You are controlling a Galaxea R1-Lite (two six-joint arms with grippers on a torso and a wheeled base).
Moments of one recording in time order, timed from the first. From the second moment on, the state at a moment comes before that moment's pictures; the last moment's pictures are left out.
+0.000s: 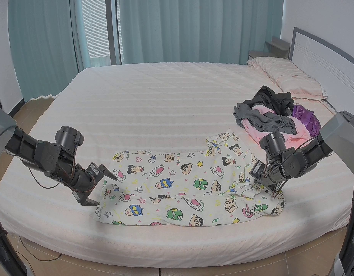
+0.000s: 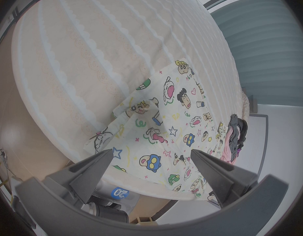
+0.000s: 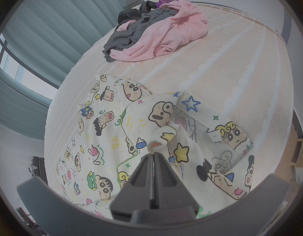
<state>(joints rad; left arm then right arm) -0.11 1.96 -1.02 0.11 -0.30 -0.99 0.29 2.21 -1.13 -0.14 -0.17 0.93</state>
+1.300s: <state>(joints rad) -0.13 1.98 -0.99 0.11 -0.31 -0.99 0.36 1.81 -1.13 0.30 -0.16 0.90</state>
